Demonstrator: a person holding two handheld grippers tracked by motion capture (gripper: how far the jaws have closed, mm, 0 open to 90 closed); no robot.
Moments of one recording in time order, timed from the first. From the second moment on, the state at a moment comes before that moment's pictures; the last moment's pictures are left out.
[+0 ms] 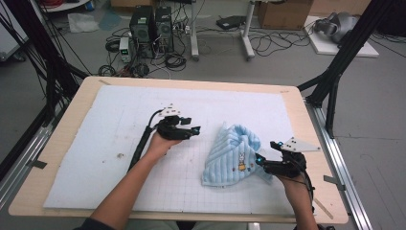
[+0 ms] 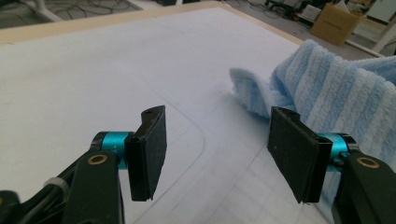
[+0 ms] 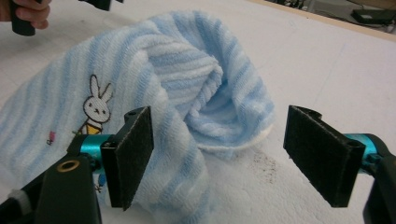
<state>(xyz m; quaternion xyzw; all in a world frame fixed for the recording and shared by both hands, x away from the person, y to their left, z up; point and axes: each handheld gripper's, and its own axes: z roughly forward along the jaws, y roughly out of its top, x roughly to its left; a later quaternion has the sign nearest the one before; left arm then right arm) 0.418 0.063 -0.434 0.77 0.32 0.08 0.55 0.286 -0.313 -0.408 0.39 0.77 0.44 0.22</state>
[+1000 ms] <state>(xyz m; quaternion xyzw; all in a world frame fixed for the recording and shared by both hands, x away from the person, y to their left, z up) 0.425 0.012 -0.444 0.83 0.27 0.04 0.49 0.289 -0.316 -0.411 0.41 0.76 0.46 0.22</state>
